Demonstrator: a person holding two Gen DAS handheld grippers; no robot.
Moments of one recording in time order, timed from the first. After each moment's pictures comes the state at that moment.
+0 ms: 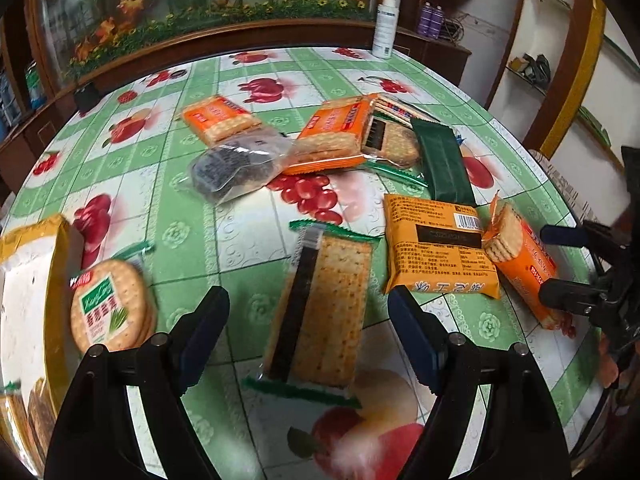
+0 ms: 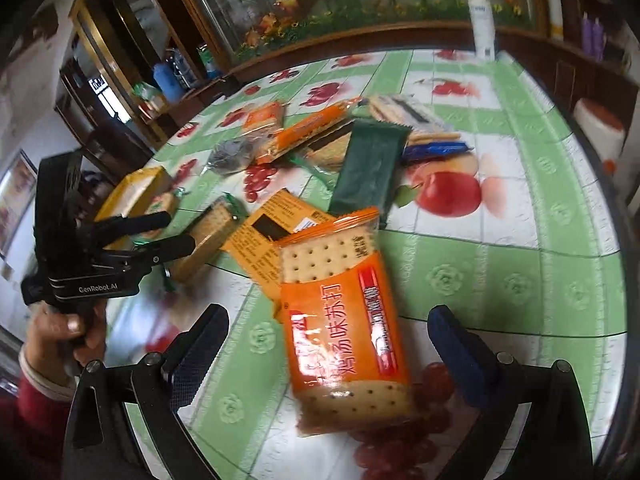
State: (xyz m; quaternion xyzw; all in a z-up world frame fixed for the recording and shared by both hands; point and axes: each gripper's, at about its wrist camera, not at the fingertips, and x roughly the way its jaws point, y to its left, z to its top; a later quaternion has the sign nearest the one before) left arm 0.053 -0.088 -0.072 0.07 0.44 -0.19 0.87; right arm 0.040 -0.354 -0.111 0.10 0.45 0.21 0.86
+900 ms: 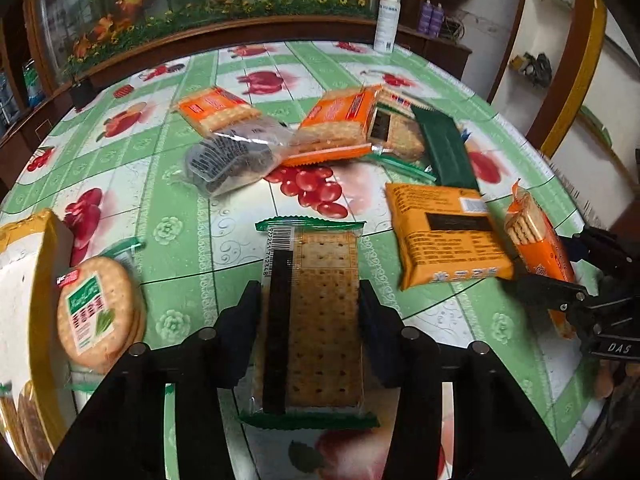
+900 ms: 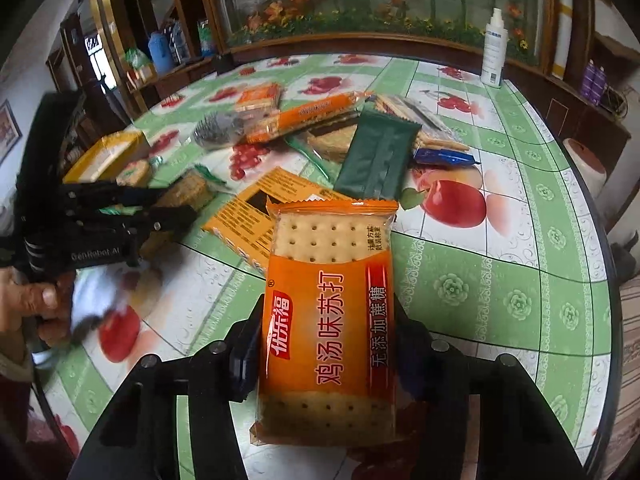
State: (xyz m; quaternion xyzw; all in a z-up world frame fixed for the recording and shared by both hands) left arm 0.056 -0.084 -0.081 0.06 0.44 -0.19 0.87; right arm 0.037 -0.323 -0.120 0.02 0.44 0.17 0.88
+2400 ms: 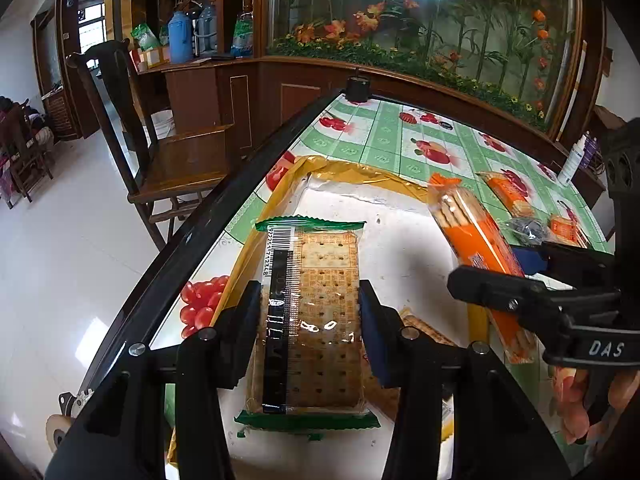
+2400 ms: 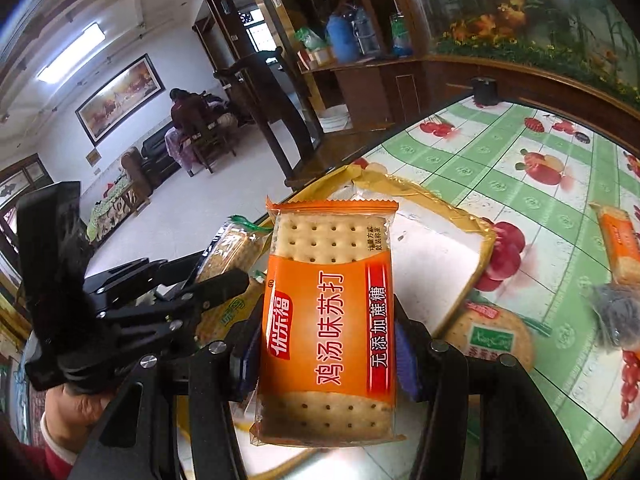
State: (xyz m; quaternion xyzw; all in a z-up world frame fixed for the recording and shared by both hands) left arm -0.006 0.191 -0.049 -0.08 0.38 0.08 0.92; right arm 0.092 0.015 -0.050 0.00 0.39 0.45 0.80
